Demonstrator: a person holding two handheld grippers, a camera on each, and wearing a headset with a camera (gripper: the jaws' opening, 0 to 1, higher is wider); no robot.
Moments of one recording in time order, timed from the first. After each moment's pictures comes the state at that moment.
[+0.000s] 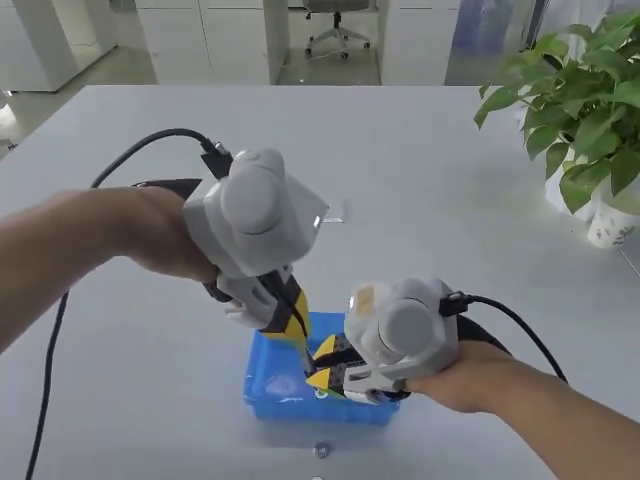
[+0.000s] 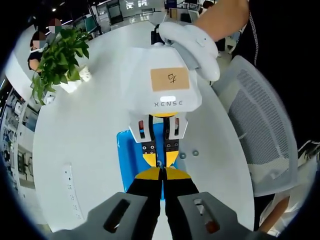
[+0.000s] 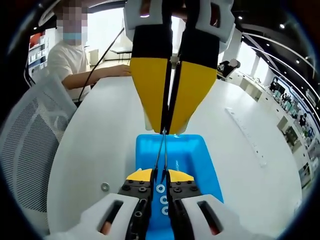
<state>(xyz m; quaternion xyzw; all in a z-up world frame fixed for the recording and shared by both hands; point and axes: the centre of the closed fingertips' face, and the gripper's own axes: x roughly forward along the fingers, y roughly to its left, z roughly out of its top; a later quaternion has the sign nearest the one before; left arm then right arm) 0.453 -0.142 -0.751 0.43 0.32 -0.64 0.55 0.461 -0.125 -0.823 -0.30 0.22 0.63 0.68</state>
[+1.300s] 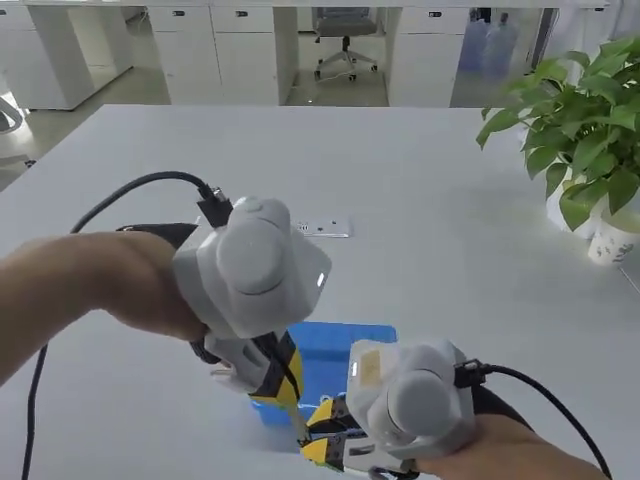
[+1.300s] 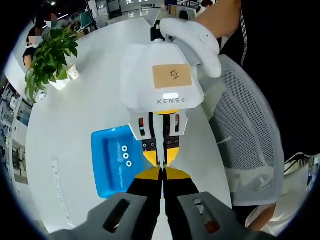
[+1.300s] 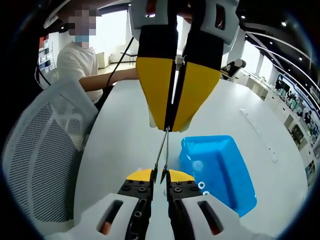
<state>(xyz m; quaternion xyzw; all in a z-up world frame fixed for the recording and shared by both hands) 0.387 -0.142 -0.756 0.42 0.35 -0.65 0.53 0.385 -0.127 -0.825 -0.28 0.23 0.65 0.67</state>
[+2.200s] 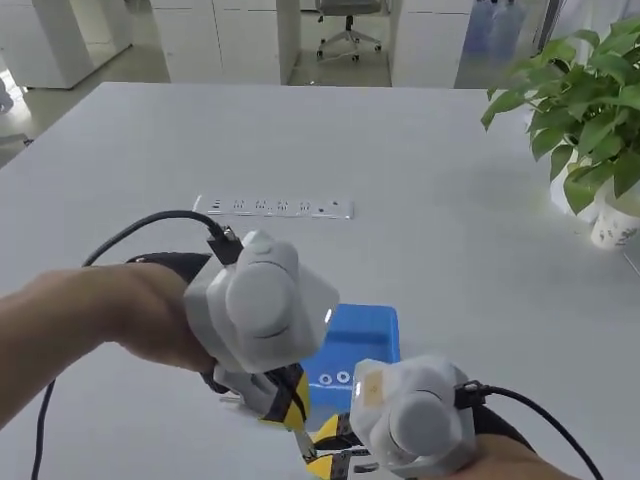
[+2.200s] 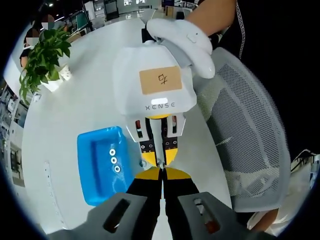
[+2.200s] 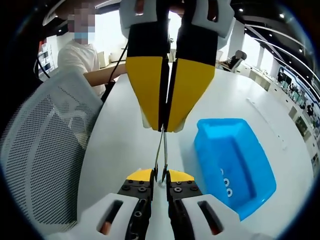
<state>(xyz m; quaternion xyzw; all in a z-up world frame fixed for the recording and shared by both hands) 0.367 -0.150 -0.784 0.42 0.34 -0.66 0.53 0.366 -0.135 -0.855 -0.28 0.26 0.65 0.66</state>
